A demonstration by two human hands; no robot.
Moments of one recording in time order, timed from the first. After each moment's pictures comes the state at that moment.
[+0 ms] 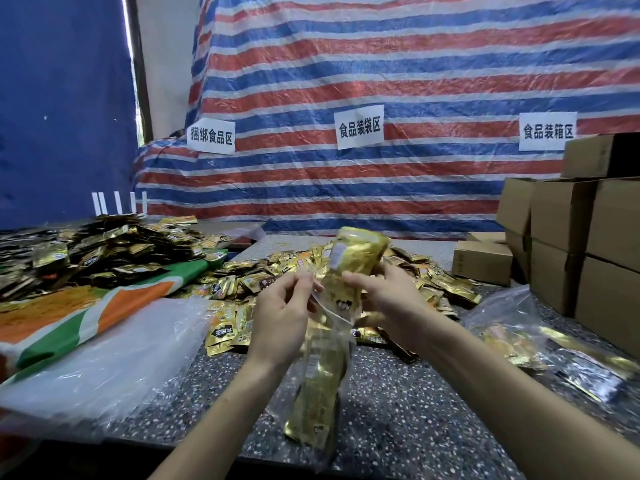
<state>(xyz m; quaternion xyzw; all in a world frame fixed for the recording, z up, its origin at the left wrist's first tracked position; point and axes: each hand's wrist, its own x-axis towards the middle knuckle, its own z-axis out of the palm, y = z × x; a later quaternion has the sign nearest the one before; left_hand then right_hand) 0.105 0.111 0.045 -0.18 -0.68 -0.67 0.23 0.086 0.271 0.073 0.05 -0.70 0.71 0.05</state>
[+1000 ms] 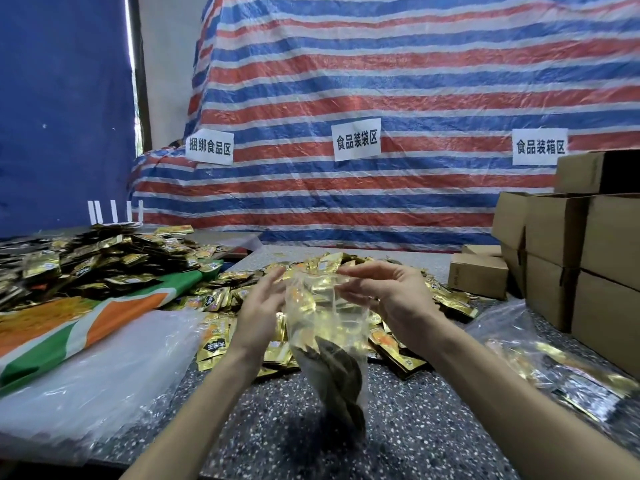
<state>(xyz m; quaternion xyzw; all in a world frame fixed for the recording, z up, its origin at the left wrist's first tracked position) 0.055 0.088 0.040 -0.14 -0.67 -0.72 0.12 0.093 0.285 0.090 0.16 -0.61 0.77 0.09</state>
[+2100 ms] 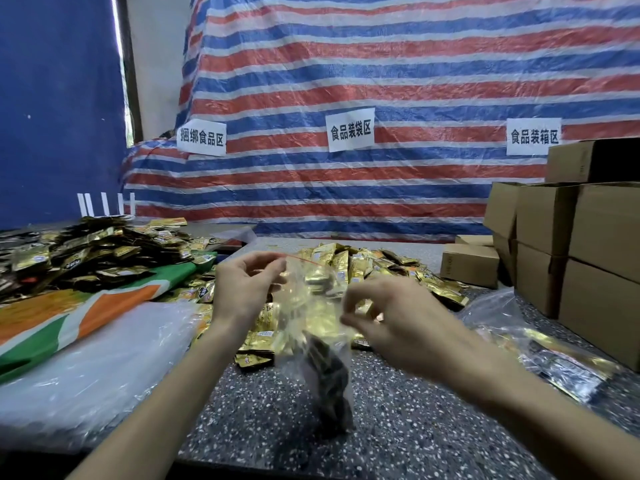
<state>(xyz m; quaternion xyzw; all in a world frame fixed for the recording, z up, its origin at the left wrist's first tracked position) 0.051 0.085 0.062 -0.13 -0.66 -0.69 0.25 0.162 0.289 0.094 0.19 -0.94 0.18 0.20</state>
